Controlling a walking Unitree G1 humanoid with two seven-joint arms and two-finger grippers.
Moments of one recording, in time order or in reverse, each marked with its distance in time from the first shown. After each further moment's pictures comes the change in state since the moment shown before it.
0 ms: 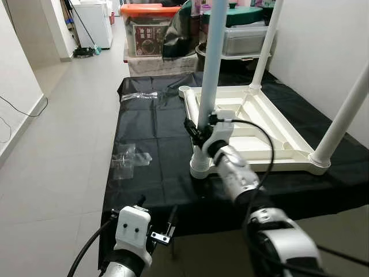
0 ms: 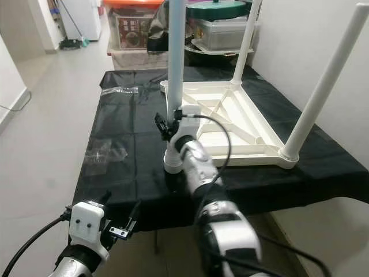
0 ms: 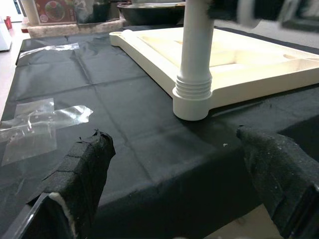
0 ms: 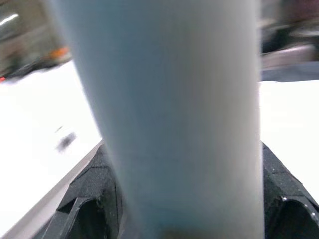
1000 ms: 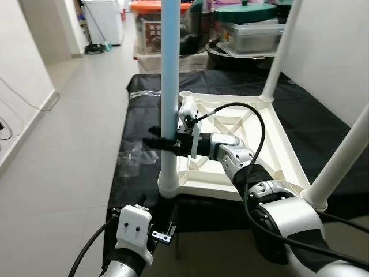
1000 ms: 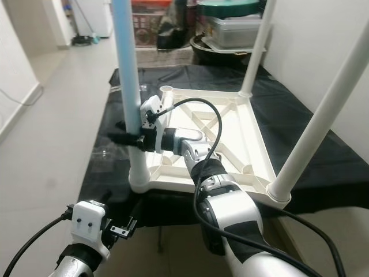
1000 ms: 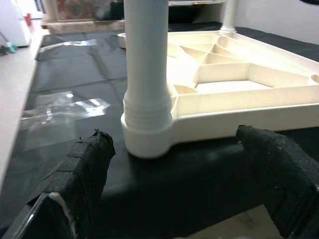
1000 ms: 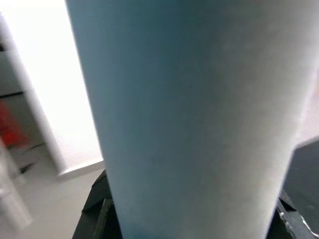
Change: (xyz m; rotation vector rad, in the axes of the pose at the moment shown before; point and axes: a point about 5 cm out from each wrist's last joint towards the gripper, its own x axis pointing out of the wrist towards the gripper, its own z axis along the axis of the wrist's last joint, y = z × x) left arm 0.001 0.000 -0.001 -0.002 0.000 -0.002; right arm 0.021 0.046 0.010 -0.087 0.141 0.508
